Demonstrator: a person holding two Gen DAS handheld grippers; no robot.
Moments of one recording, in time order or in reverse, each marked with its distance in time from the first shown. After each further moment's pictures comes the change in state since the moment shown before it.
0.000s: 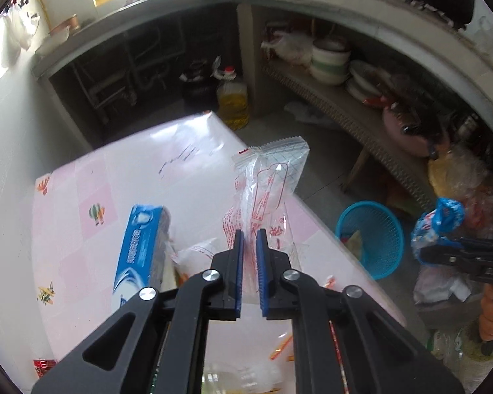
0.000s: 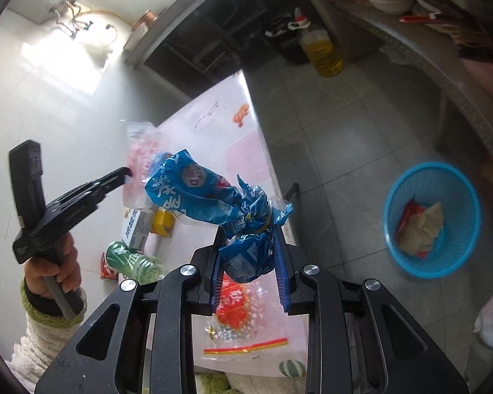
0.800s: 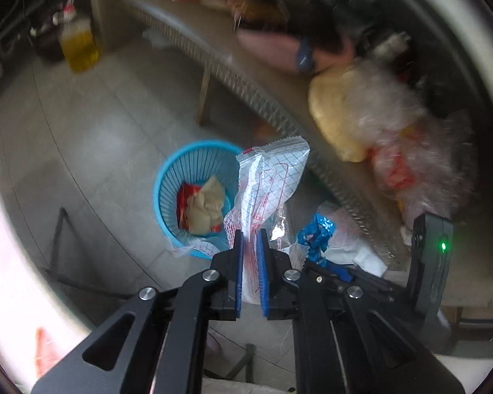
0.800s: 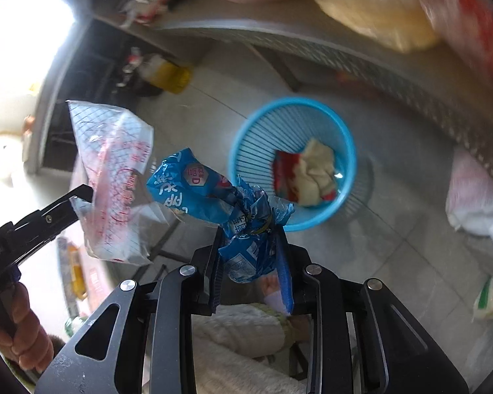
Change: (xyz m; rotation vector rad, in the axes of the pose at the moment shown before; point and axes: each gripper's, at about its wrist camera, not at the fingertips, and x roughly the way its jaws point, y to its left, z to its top) left arm 0.164 -0.292 0.029 0.100 0.413 -0.399; right arm -0.011 -0.224 -0.071 0.554 -0.028 -0.233
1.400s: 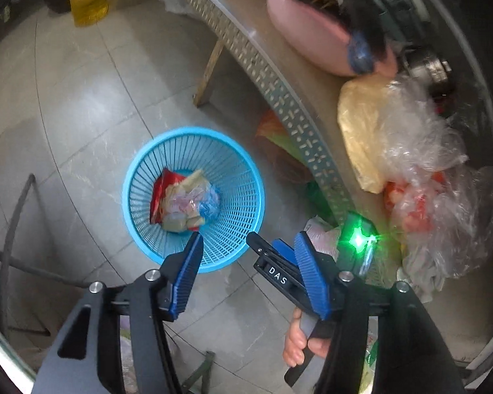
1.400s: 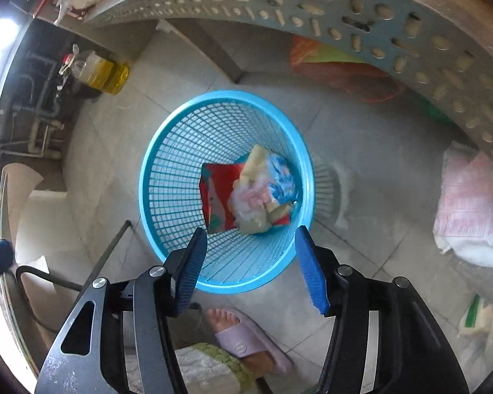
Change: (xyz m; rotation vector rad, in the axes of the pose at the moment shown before) left arm 0.059 0.017 0.030 -0.169 0.021 -0.094; right arm 0.082 -0.054 0.033 0.018 -0.034 -0.185
